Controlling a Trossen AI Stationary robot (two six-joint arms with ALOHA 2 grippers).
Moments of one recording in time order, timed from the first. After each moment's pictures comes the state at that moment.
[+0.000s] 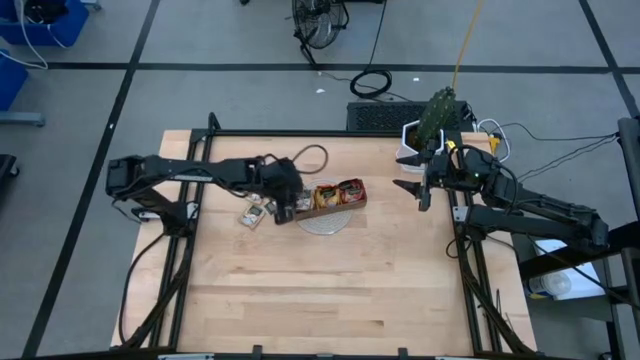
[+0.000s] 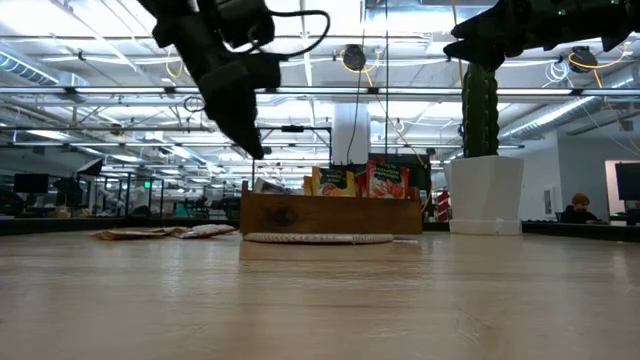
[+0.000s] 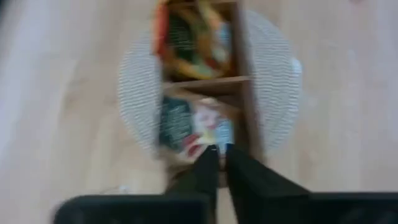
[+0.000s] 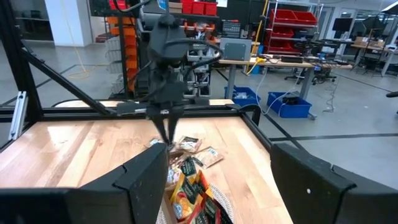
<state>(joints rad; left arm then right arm) 0.19 1.49 1.02 -0.49 0.02 0.05 -0.41 0.57 0.50 0.03 -0.23 -0.06</state>
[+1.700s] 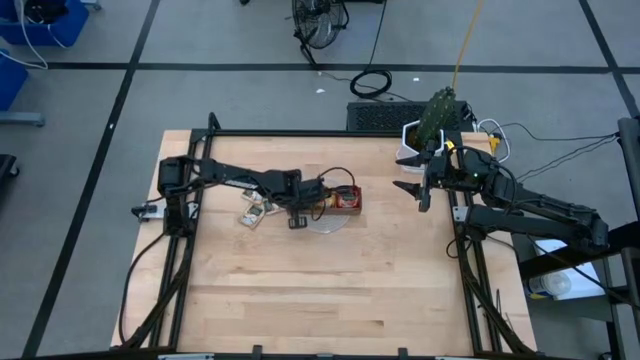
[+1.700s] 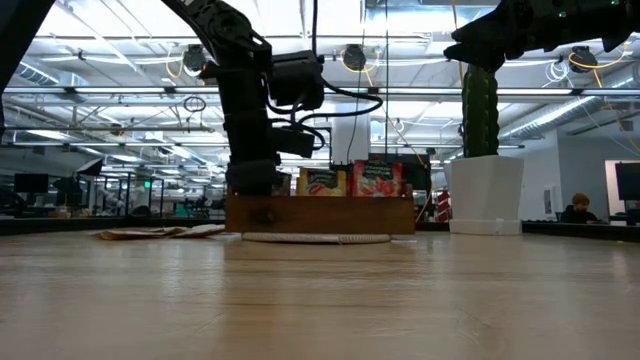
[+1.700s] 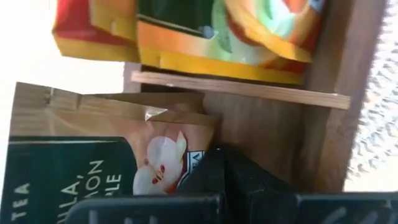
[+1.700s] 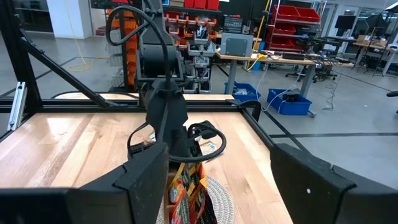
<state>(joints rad) 0.15 1.90 1.22 -0.63 -0.23 0.08 -0.41 0.57 0.50 0.01 -0.24 -0.09</state>
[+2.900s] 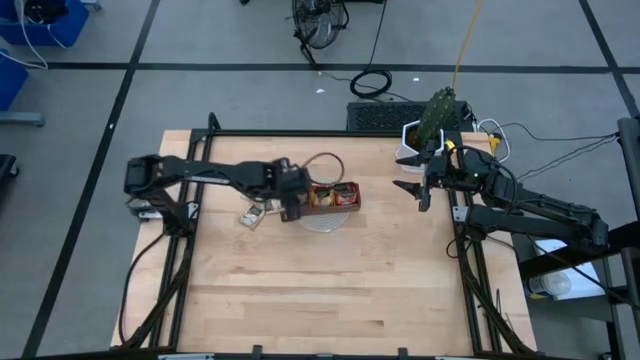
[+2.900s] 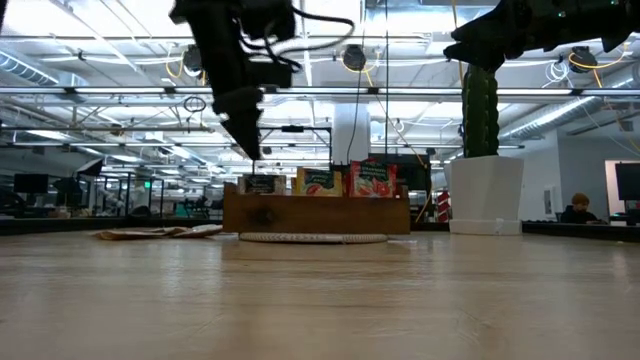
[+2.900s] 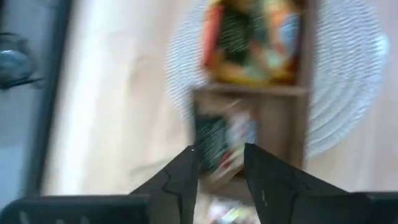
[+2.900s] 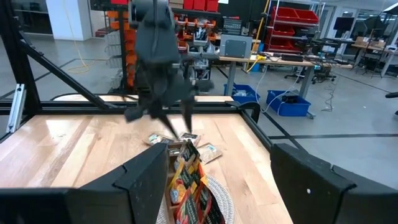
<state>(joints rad) 0.12 1.66 1.22 -0.73 -0.30 0.02 -0.41 0.57 0.50 0.02 -0.23 -0.09</state>
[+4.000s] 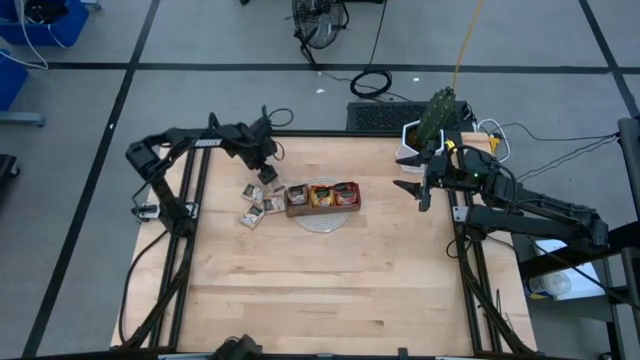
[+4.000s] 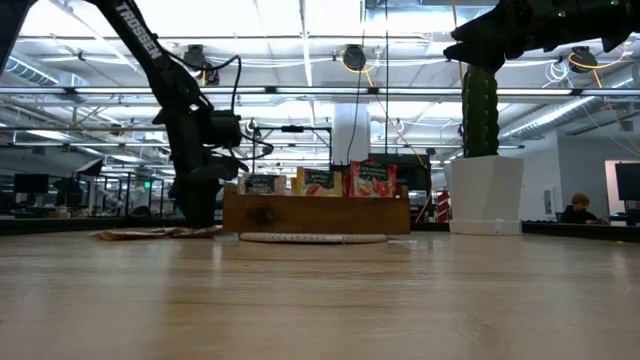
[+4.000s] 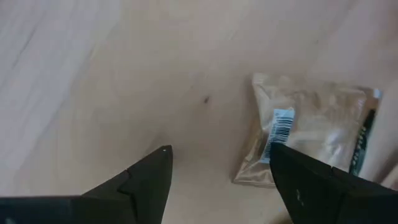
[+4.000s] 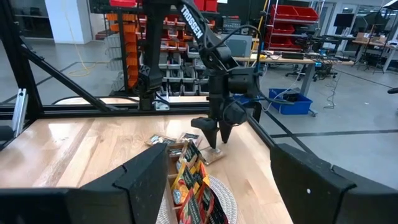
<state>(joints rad) 0.79 1.76 0.93 -0.55 0.19 0.12 -0.41 0.57 0.50 0.02 -0.23 -0.06</state>
